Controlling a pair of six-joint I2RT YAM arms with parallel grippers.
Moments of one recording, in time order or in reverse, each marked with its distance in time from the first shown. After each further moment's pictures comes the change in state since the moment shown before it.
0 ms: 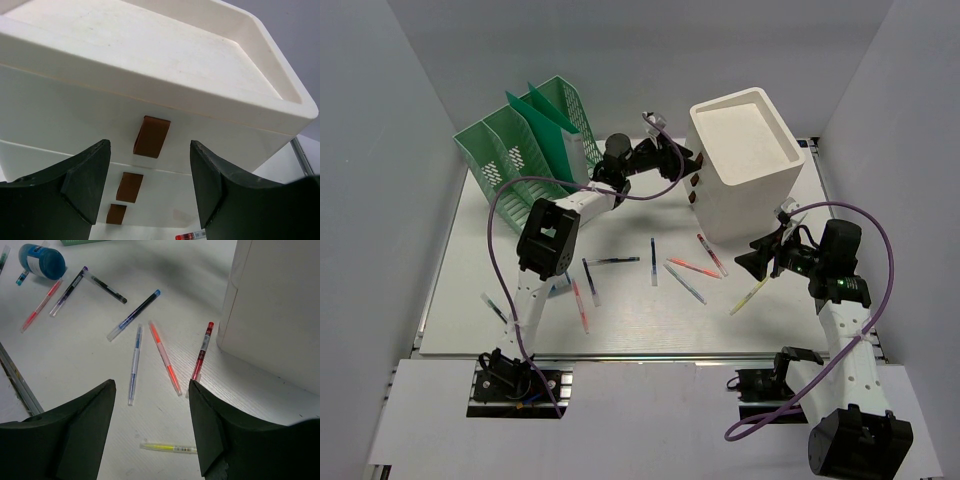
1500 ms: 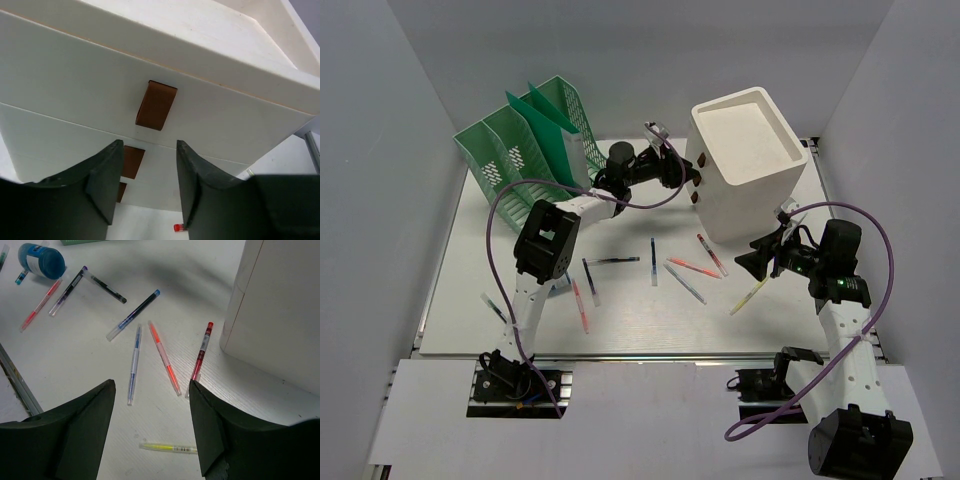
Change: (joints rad) left arm -0.026 -0.063 -0.132 -0.028 -0.089 0.072; right arm 0.000 0.000 0.000 0.000 0.000 -0.005
